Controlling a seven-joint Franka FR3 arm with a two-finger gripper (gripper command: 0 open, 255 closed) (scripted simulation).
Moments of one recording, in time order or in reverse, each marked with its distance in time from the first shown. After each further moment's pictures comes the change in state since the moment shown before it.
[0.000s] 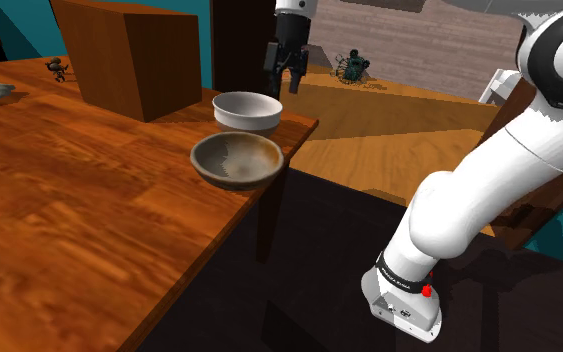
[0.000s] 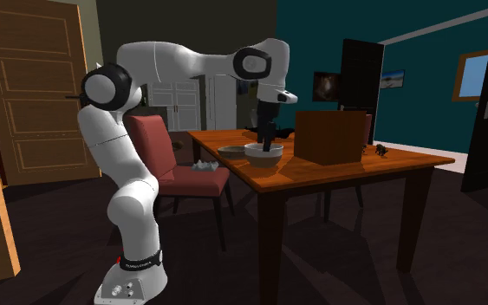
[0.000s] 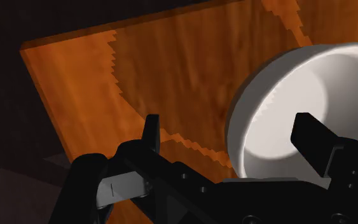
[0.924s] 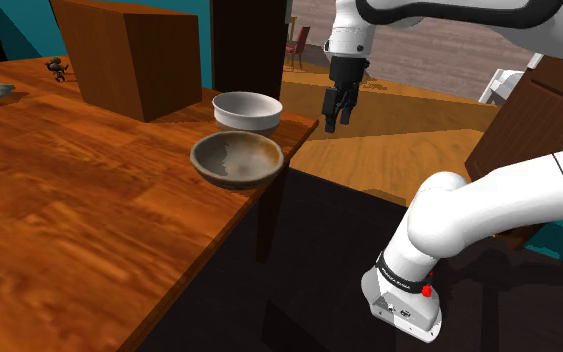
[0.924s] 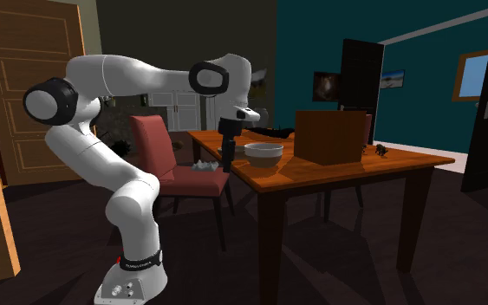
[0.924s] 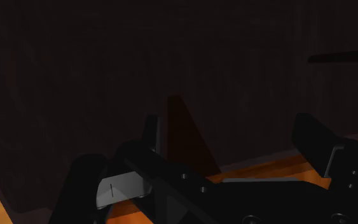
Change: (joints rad) arm -0.049 -0.413 -0.014 -0.450 -0.133 -0.013 -0.044
